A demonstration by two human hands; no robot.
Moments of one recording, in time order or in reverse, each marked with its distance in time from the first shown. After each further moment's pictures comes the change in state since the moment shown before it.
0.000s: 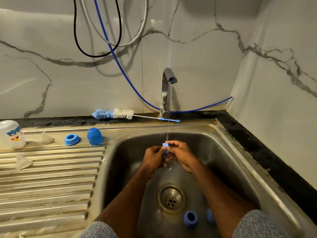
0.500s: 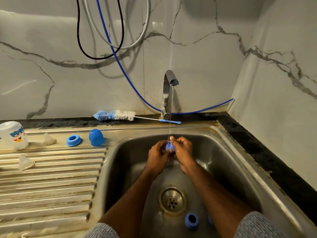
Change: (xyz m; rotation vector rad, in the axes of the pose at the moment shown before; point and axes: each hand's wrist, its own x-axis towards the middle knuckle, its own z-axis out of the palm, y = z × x) left_hand -0.002 0.008 0.007 0.223 -0.004 0.338; right_hand 0.002 -0.005 0.013 0.107 0.314 -0.103
